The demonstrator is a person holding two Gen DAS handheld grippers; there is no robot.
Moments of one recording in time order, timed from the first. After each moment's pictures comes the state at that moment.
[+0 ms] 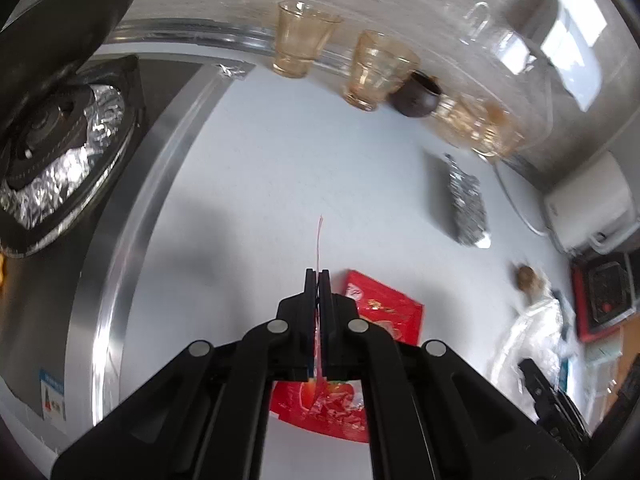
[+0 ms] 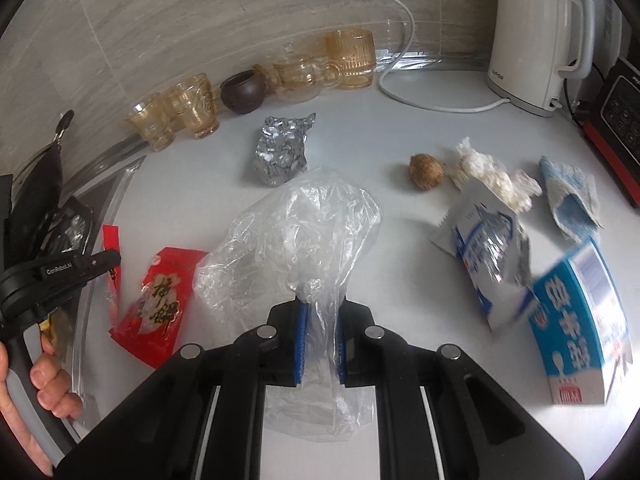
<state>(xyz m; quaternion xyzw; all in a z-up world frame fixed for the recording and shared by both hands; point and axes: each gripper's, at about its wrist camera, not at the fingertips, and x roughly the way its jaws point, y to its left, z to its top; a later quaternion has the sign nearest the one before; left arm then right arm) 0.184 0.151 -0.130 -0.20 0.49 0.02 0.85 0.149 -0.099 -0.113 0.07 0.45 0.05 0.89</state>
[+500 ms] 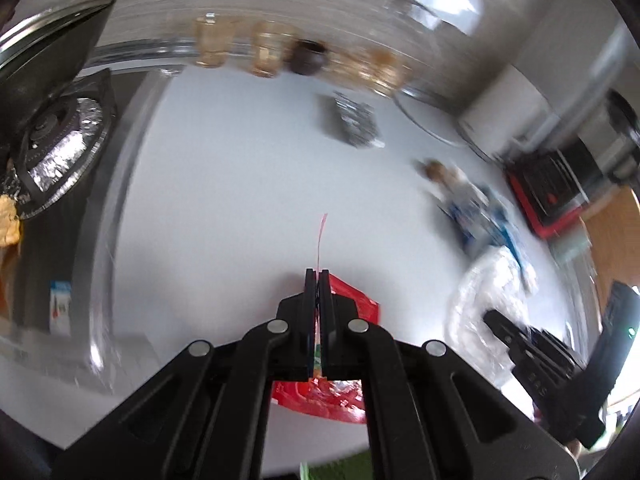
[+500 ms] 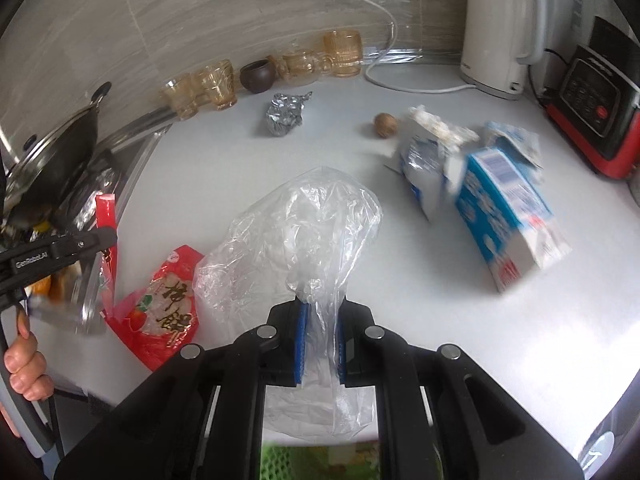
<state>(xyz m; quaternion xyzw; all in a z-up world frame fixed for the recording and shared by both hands) 0.064 0.093 -0.086 -0.13 0.49 -0.10 0.86 0.026 -0.128 -0.093 0.05 0.45 0.06 0.89</state>
